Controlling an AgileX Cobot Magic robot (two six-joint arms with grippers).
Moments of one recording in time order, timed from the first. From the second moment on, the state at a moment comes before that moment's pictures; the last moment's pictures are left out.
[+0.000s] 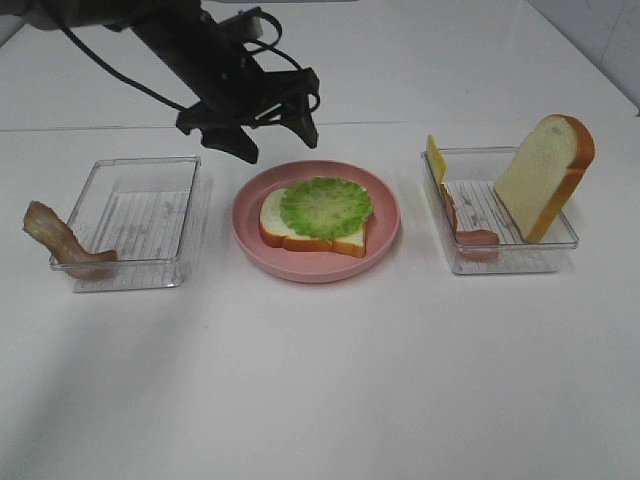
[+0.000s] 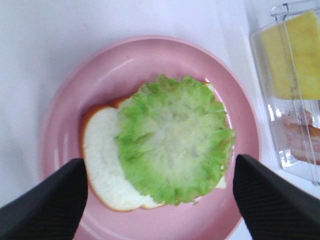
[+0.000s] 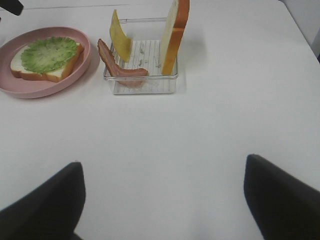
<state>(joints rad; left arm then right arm) -0.37 2.30 -1.96 -0.46 0.88 -0.05 0.01 -0.01 -0.50 0.03 1.06 -0.05</state>
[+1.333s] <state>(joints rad) -0.17 1.85 -1.56 0.04 1.22 -0.34 0.01 -0.01 -0.50 0.03 1.06 -0.05</state>
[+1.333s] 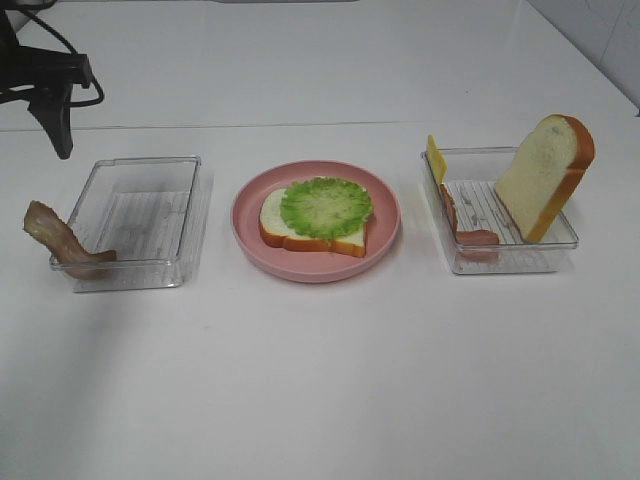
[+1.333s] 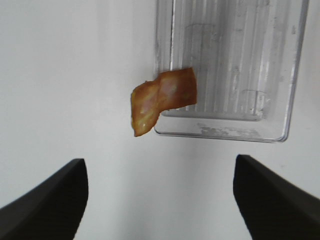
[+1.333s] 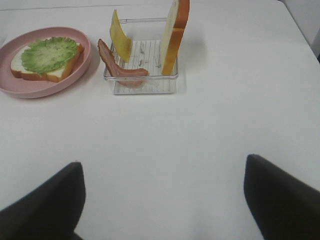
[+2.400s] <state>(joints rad) -0.17 2.08 -1.52 0.09 1.13 -0.38 0.01 -0.01 -0.50 0.03 1.06 -0.05</state>
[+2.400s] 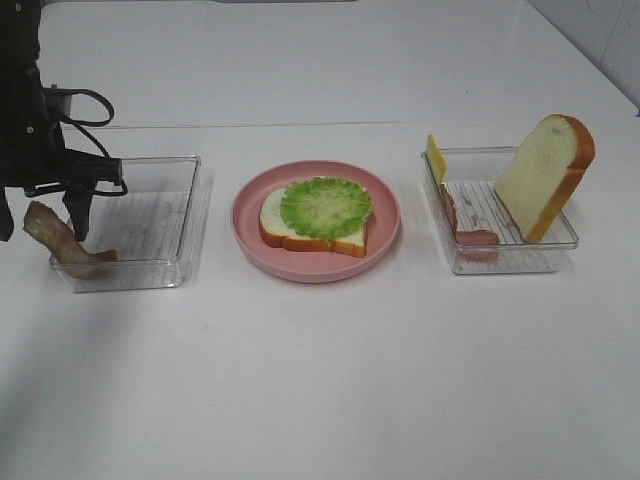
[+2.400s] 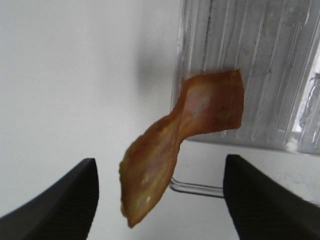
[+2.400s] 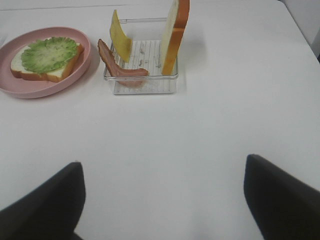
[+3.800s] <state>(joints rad) -0.20 2.03 -1.78 -0.61 0.93 -0.04 0.01 -0.01 -0.50 0.03 1.06 -0.05</state>
